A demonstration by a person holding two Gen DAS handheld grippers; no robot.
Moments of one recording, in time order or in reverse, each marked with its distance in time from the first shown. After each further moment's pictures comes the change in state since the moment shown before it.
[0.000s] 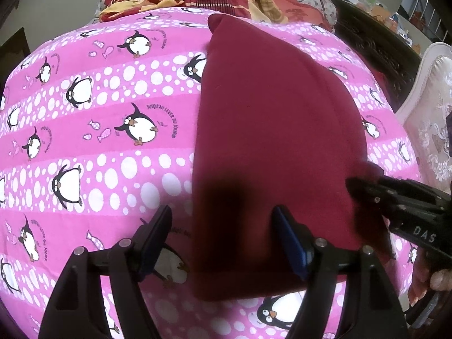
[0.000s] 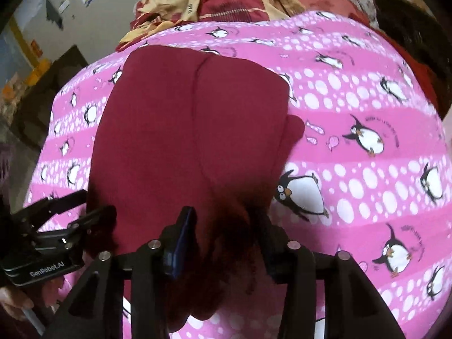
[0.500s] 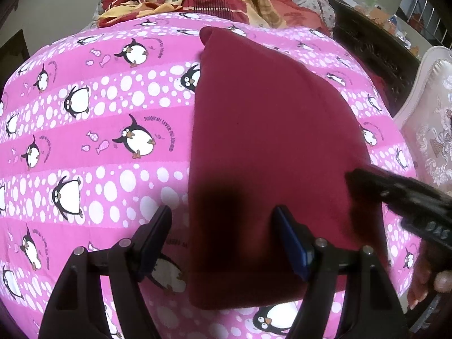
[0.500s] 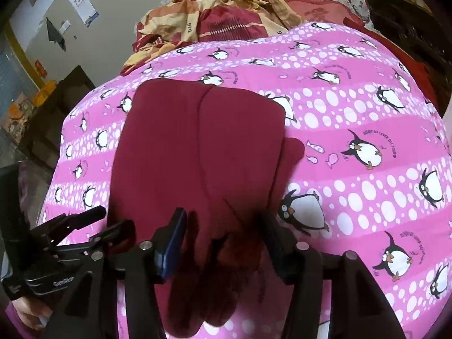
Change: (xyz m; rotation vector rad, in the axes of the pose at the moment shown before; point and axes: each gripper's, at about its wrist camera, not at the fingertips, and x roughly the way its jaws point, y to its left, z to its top) left arm -0.002 -0.003 0.012 0.005 -0.014 -0.008; right arm -0.007 0.003 0.011 0.031 -0.048 0.018
